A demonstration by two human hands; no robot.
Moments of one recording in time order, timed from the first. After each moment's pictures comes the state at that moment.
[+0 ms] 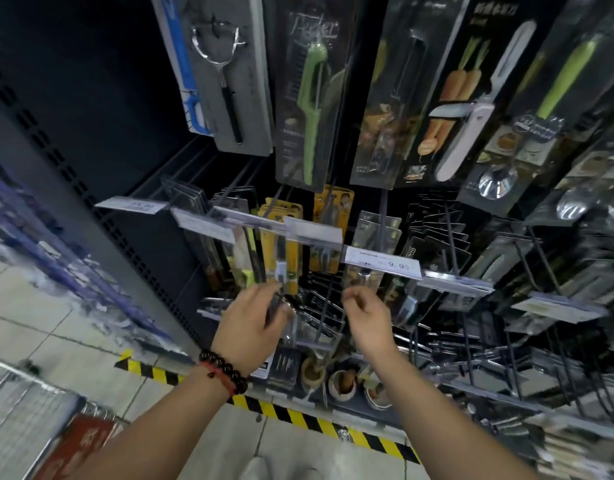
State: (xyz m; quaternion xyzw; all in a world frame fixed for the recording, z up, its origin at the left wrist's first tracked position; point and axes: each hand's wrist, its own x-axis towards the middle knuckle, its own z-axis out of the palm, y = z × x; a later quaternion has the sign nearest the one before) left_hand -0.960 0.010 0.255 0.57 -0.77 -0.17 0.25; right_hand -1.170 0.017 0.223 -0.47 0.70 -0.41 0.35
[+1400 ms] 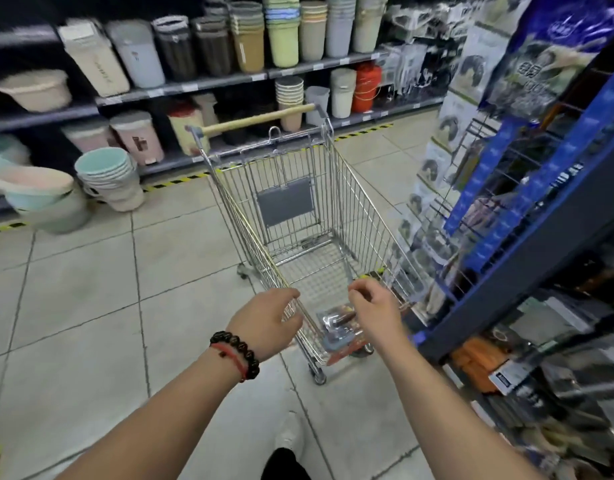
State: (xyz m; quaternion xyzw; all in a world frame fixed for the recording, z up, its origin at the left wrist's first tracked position) left_hand -0.409 0.431 0.240 0.84 -0.47 -0.20 0.17; right_hand -0.552 0.284 0.203 -0.71 0.44 -0.22 0.50
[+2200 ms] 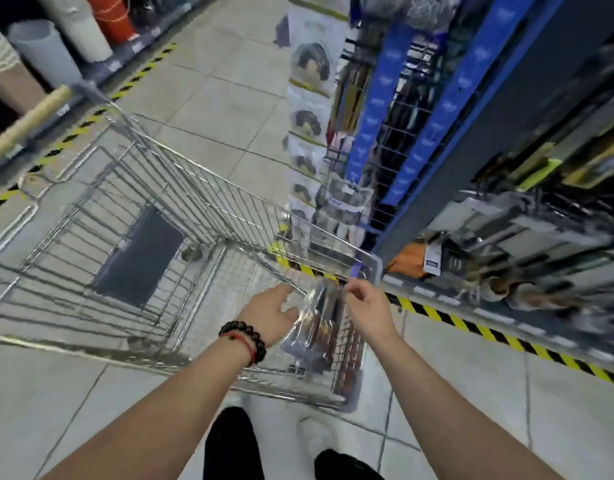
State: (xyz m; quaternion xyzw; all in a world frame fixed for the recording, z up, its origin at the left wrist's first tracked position) left_hand -0.259 0.141 0.144 0.65 -0.63 -0.43 0.02; right_hand -0.452 0.146 0.113 -0.42 0.74 -0.28 0.45
